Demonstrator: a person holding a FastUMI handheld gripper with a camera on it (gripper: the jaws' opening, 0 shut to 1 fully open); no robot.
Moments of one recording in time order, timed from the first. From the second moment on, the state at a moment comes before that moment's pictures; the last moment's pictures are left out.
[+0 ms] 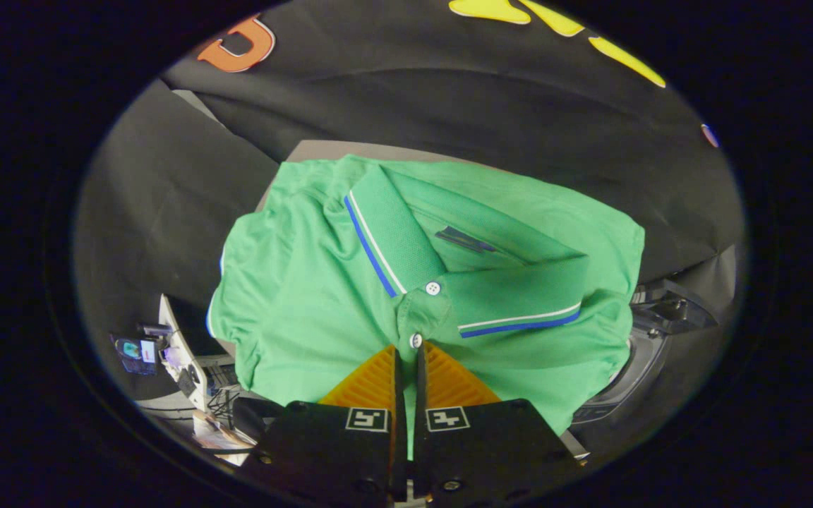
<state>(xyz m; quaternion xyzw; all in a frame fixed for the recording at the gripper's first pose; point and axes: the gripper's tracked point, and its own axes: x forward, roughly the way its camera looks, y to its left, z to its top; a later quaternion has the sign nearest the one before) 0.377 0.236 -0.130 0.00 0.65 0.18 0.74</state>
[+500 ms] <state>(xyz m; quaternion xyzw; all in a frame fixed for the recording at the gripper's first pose) 0.382 0.222 -0.065 0.07 0.61 0.20 0.77</state>
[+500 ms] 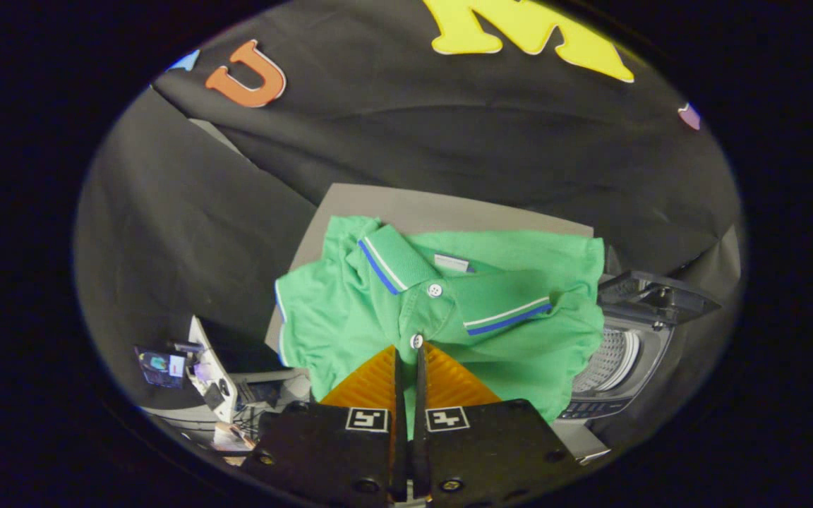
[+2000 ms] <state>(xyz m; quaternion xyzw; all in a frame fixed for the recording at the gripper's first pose) 0.355 0.105 0.141 0.19 0.43 0.19 0.87</state>
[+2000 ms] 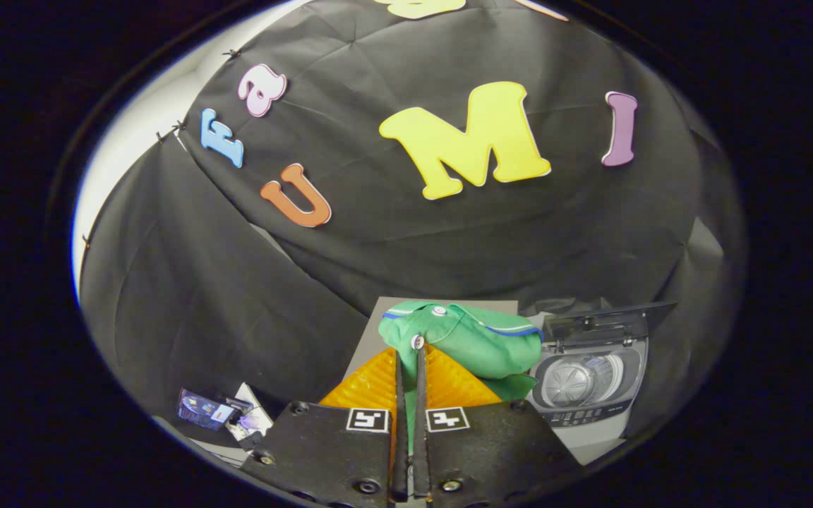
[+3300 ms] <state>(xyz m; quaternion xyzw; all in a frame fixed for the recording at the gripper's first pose) 0.323 -0.058 0.032 0.18 0.46 0.13 0.86</state>
